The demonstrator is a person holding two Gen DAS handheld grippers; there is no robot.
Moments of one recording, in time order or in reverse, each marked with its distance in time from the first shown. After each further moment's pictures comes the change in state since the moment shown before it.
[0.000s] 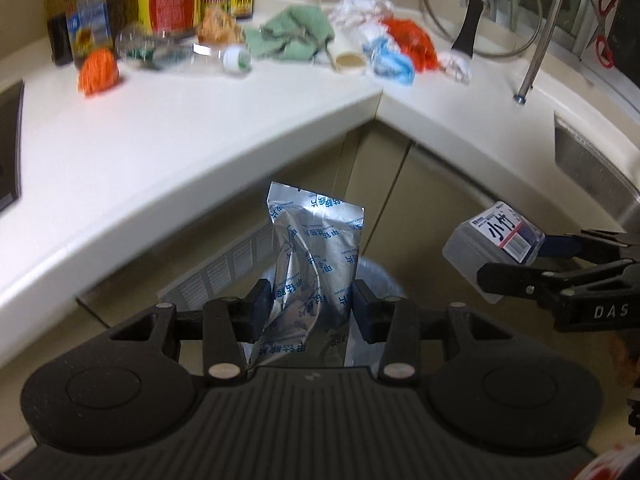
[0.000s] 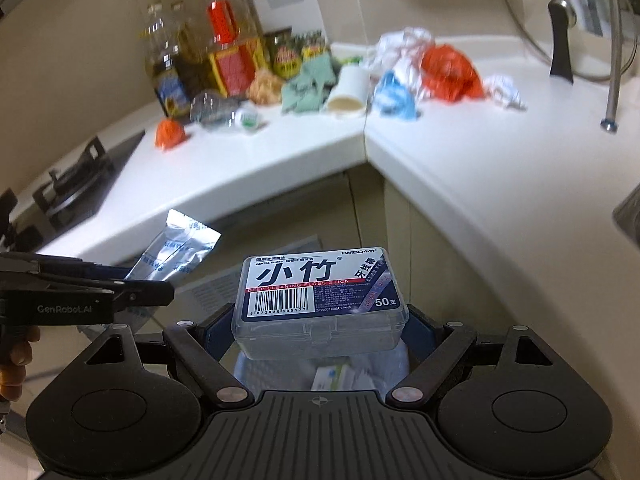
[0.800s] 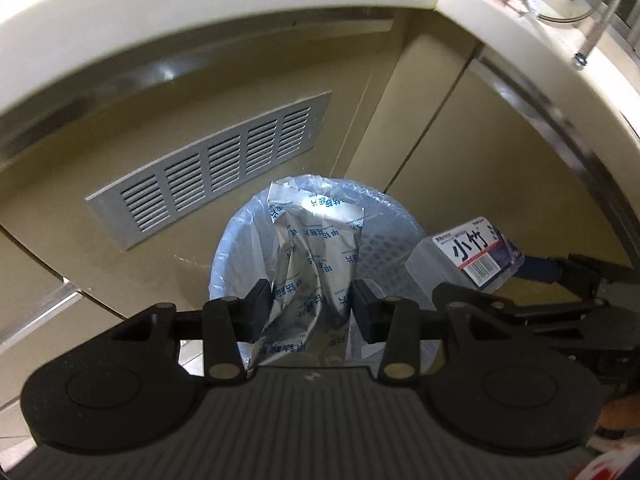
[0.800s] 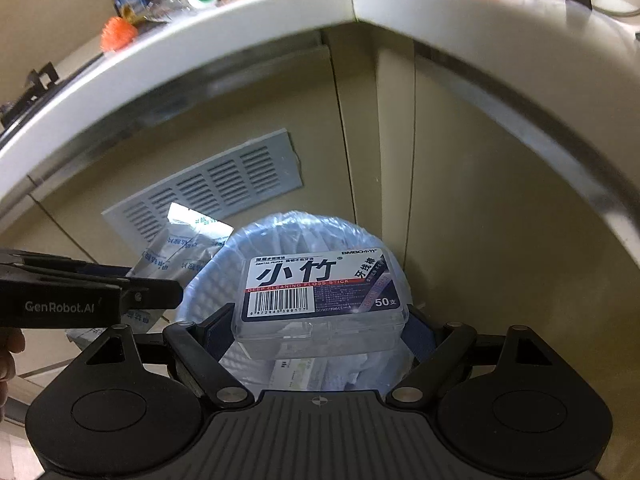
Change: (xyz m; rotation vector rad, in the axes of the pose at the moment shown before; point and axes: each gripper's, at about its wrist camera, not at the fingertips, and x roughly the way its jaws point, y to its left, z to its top) left arm 0.109 0.013 -0.044 -0.139 0.149 -0.002; right arm 0.108 -0.024 -0.048 -0.001 0.142 -0.068
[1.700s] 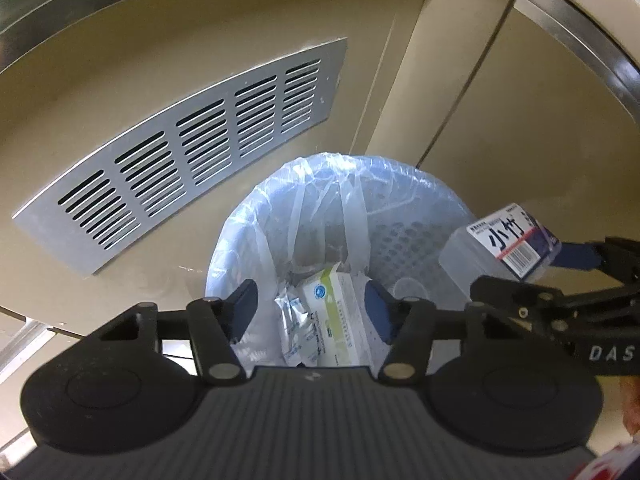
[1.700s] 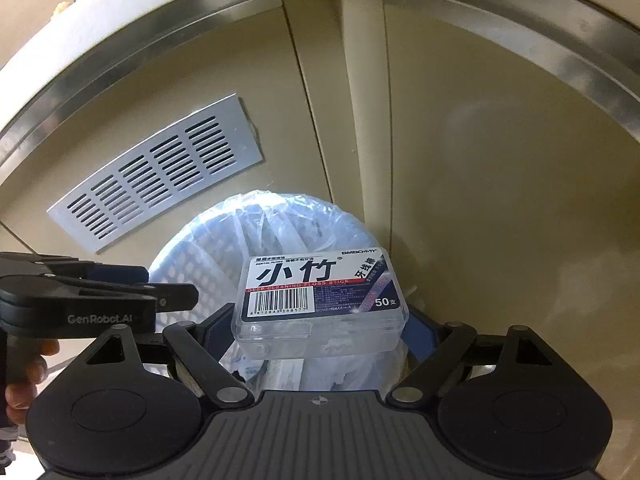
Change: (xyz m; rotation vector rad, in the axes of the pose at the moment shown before) left arm 0.073 0.008 0.004 0.089 0.049 0.043; right arm 0.048 -0.017 0.000 0.050 0.052 -0.022
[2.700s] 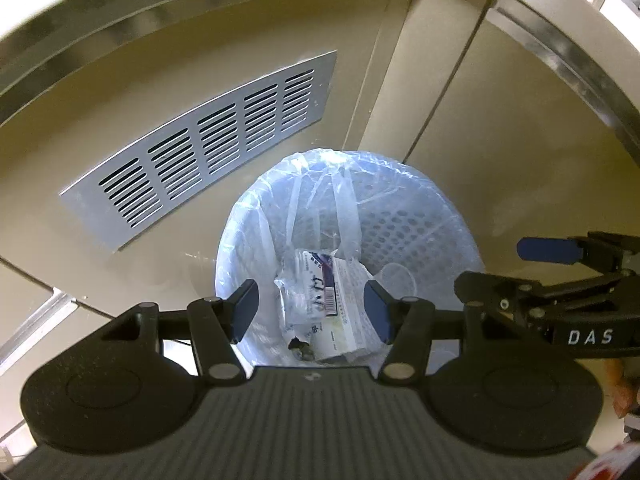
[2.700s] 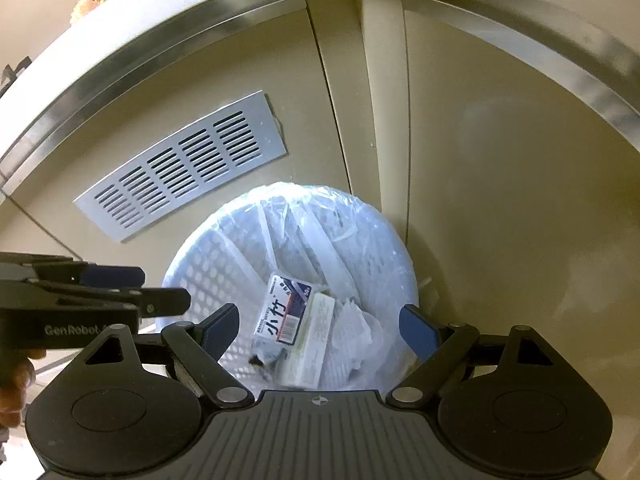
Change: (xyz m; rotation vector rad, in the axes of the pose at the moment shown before) left arm -0.040 -0.005 -0.011 -0.012 0.000 -0.003; right arm -0.025 0.003 -0.014 -0.006 0.022 0.036
